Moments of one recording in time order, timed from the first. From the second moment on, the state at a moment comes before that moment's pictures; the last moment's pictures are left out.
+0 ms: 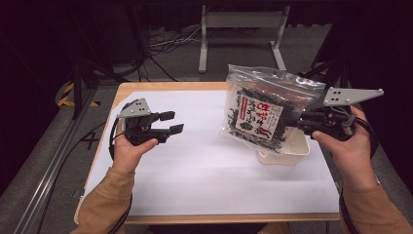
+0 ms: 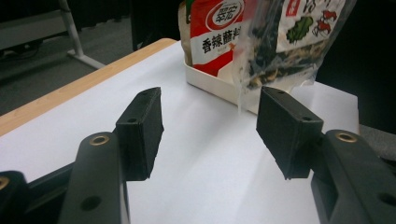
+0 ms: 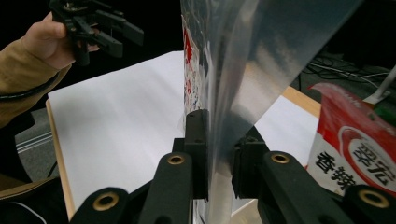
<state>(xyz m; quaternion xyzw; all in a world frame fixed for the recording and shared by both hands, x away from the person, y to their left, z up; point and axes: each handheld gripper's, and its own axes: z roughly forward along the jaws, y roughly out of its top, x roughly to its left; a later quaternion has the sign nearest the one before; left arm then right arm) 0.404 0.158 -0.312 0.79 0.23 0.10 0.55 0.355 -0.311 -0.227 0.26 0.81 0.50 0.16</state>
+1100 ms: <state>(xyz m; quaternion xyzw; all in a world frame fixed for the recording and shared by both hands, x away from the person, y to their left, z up) 0.408 0.162 -0.320 0.80 0.25 0.10 0.54 0.363 -0.361 -0.229 0.35 0.77 0.47 0.25</state>
